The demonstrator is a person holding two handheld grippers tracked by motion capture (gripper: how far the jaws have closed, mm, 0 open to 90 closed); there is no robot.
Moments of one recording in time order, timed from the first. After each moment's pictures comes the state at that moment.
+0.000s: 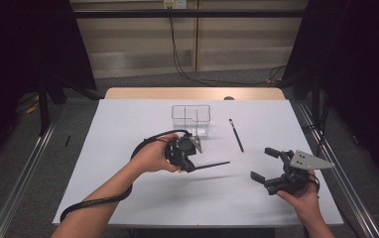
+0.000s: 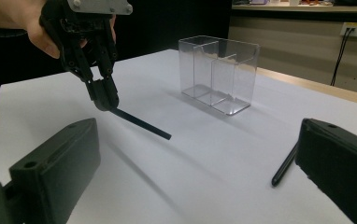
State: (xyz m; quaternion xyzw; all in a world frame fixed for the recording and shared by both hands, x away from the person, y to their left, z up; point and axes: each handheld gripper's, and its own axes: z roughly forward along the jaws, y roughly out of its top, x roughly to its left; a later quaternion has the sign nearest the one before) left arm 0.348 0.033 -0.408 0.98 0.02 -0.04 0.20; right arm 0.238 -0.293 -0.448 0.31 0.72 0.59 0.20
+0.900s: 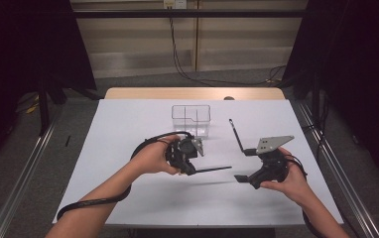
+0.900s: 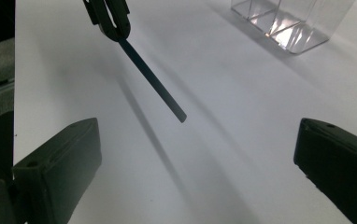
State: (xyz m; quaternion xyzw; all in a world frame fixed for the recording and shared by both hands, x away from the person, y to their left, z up) left arm 0.340 0.030 -0.402 0.98 0.01 -0.04 0.19; right arm 0.284 -0.247 -0.430 0.26 0.86 0.43 0.07
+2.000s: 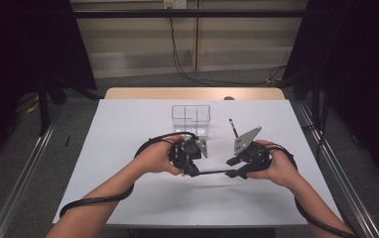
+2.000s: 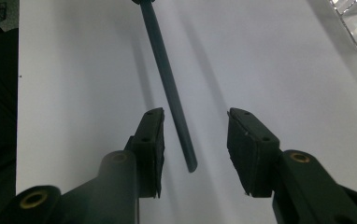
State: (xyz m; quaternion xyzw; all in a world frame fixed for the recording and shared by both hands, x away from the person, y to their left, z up) left arm 0.337 0.021 -0.399 0.98 -0.02 -0.06 0.19; right arm 0.308 -0.204 -0.415 0.15 0.94 0.30 0.03
